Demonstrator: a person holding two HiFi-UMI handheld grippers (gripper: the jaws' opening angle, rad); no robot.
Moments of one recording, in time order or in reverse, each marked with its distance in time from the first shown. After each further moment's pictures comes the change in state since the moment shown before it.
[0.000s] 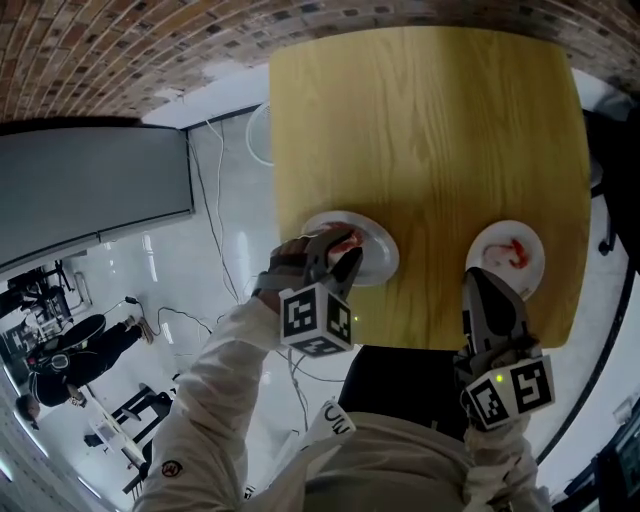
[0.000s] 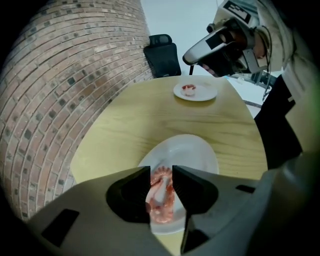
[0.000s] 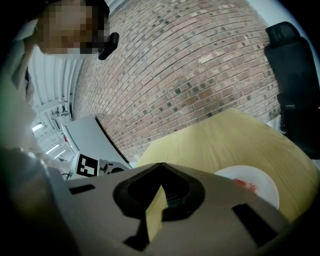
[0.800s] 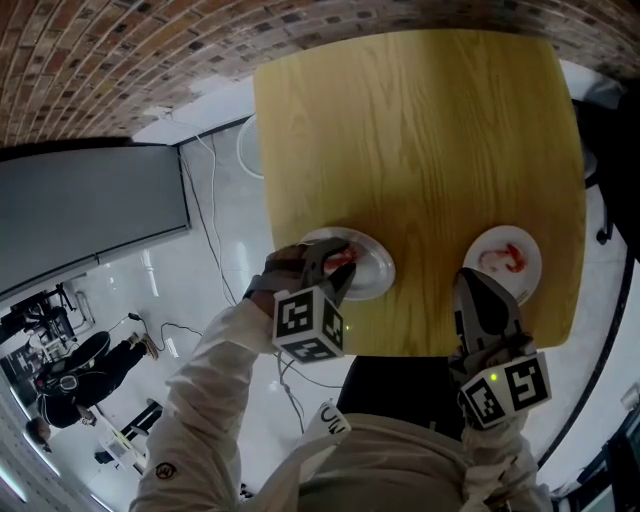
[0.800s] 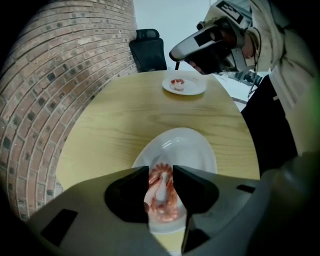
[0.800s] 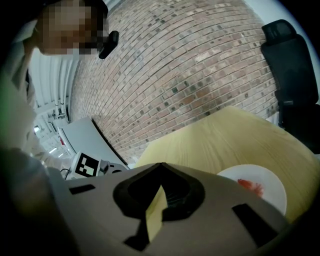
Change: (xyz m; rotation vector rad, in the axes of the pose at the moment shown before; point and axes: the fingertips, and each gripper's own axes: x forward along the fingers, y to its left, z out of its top) left arm 0.007 -0.003 -0.007 0.093 0.037 -0.174; right arm 0.017 -0.001 0.005 0.033 -0.002 -0.024
